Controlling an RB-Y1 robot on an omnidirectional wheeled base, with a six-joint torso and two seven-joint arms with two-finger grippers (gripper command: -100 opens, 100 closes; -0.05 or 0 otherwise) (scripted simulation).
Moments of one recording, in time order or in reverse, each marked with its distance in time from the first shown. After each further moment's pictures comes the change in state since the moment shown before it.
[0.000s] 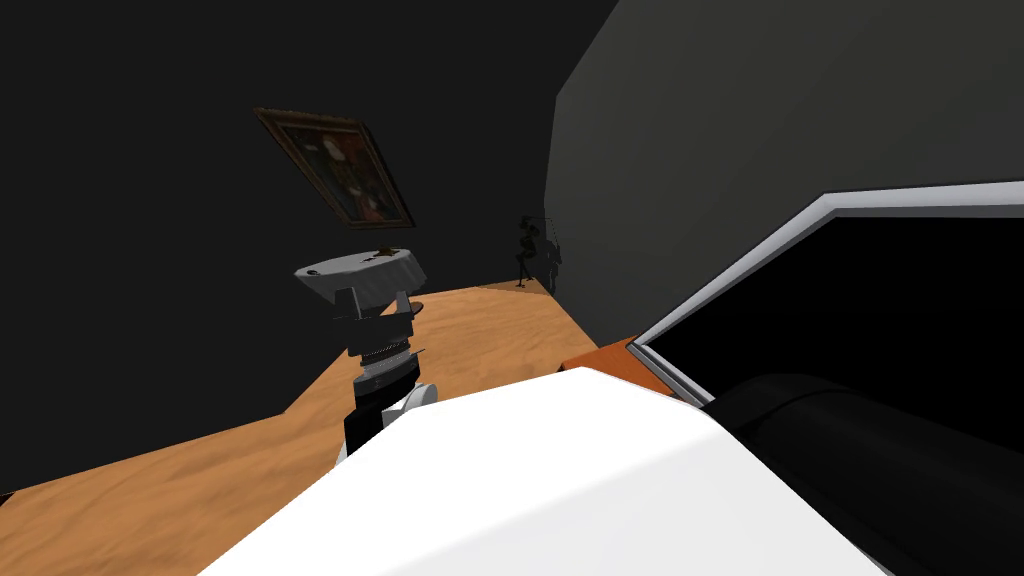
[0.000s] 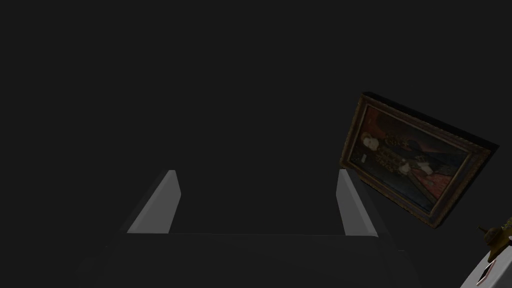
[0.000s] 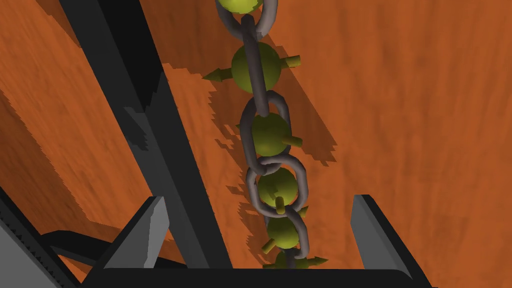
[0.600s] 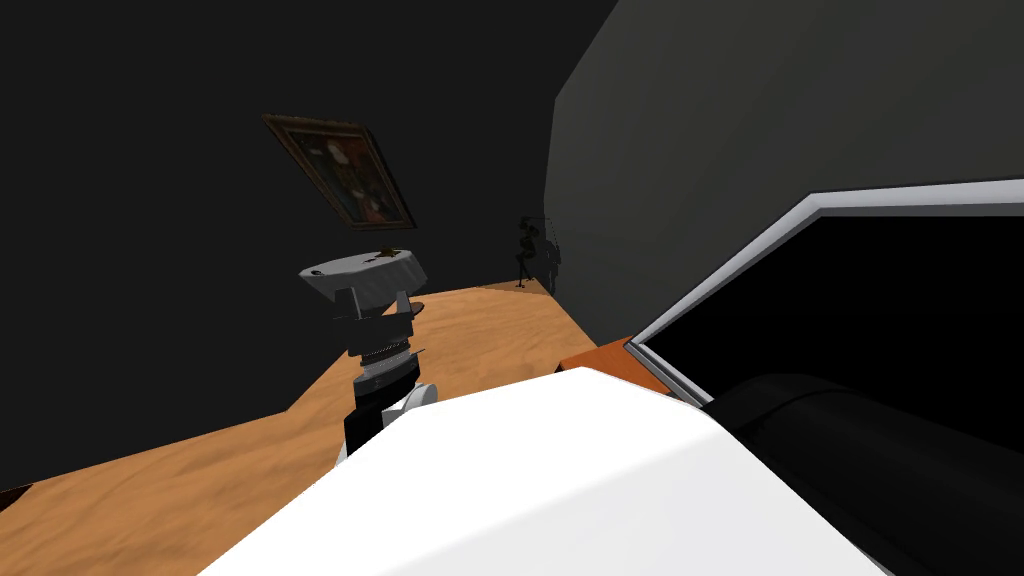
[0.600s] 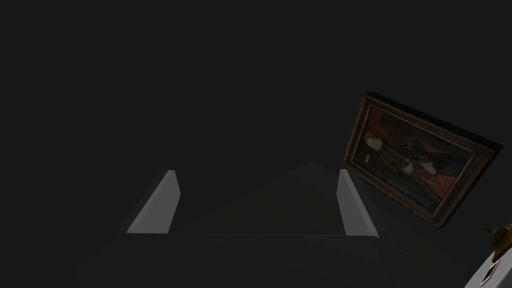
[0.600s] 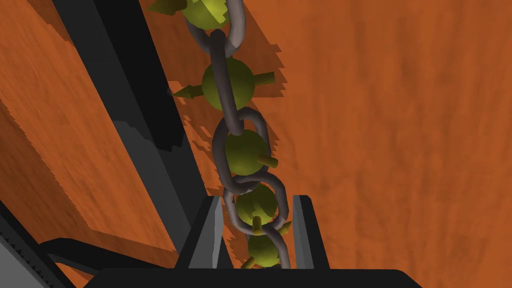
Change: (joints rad) left arm 0.000 0.000 0.000 0.000 0.000 0.000 0.000; right arm 0.001 0.010 0.008 -0.026 0.002 0.035 -0.011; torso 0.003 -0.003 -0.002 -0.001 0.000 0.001
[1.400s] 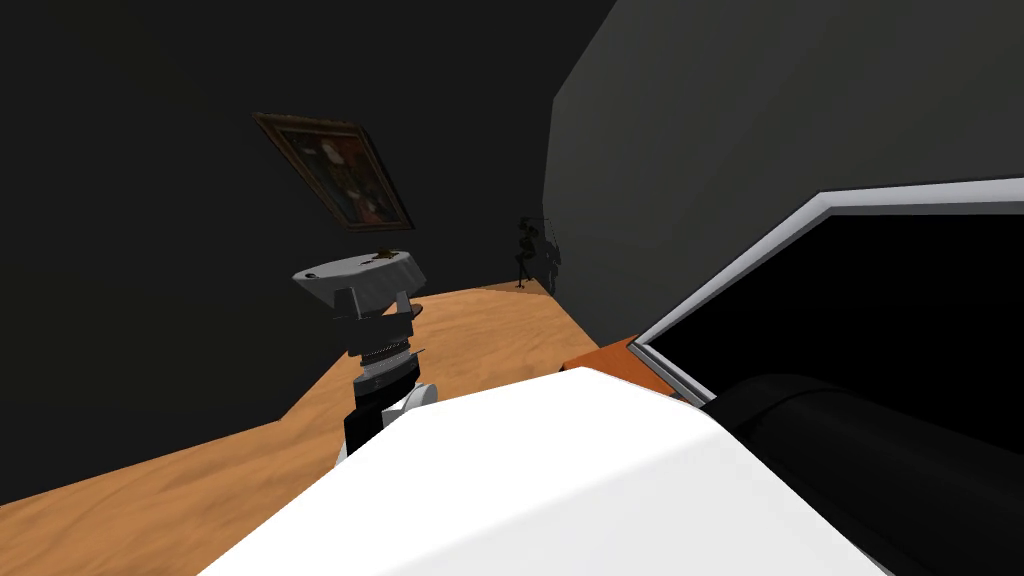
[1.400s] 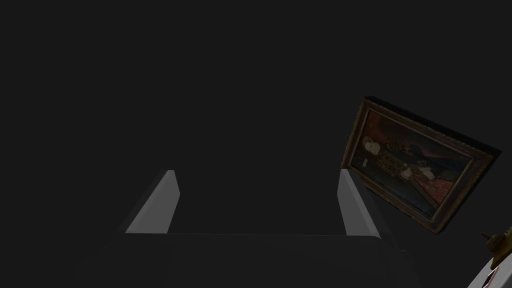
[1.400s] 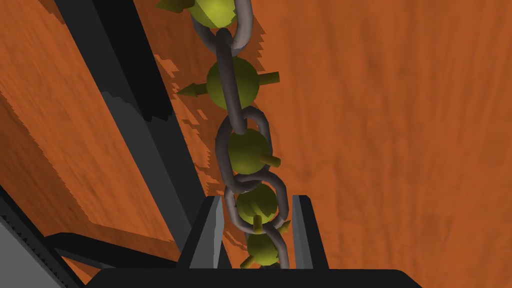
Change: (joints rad) left arm 0.000 0.000 0.000 0.000 0.000 0.000 0.000; right arm 0.043 -0.034 -0.002 -0.022 -0.002 -0.036 -0.011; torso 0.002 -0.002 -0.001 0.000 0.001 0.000
